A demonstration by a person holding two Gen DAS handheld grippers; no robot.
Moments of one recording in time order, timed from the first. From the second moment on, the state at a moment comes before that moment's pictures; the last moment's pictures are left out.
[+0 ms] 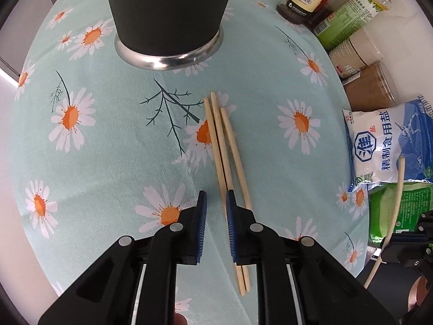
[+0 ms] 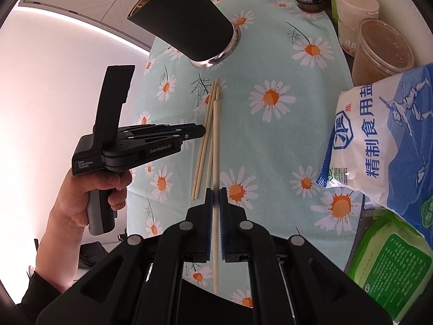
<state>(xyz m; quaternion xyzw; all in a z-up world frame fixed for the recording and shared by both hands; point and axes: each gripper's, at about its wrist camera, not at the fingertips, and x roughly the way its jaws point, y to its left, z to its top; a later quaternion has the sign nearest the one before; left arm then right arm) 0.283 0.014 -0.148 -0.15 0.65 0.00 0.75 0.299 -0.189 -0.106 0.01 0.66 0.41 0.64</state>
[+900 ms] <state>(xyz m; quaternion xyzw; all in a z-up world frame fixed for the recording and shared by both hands) 0.291 -0.020 -0.141 -0.09 0.65 0.03 0.75 0.296 -0.171 -0.114 -0.01 0.66 0.42 0.63</state>
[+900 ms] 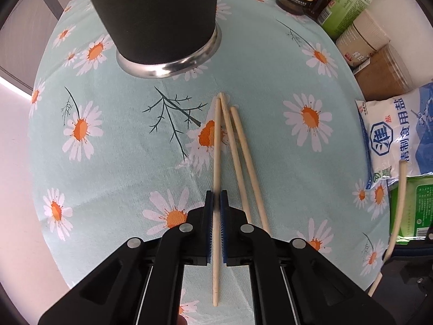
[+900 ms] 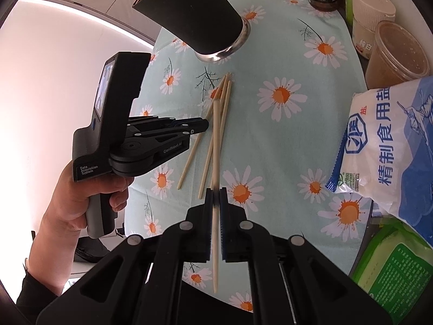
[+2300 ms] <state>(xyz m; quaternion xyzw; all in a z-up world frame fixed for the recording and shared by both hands) 0.217 0.126 0.063 -0.22 0.23 -0.12 0.94 0.323 -0.061 0.014 0.08 0.37 0.42 0.83</state>
